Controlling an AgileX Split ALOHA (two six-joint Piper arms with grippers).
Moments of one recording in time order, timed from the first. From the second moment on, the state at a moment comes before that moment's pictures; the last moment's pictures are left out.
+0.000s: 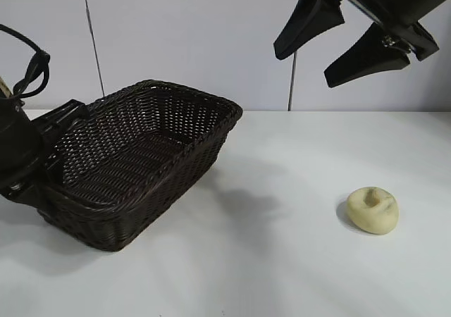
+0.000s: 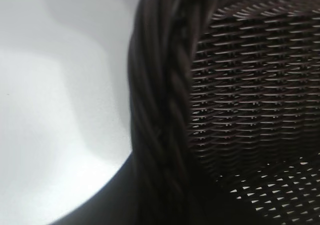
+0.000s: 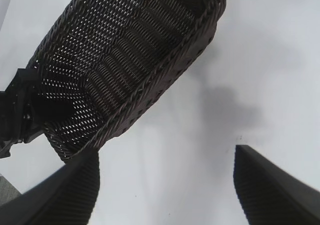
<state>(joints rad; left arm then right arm) -0.40 1.71 -0.89 -0.04 0.54 -1.27 0.23 1.50 -1.11 0.69 0.74 -0.39</state>
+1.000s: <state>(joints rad) -0.25 1.61 -1.00 -0.38 0.68 -0.46 0.23 1.50 -1.11 0.69 0.74 -0.39</state>
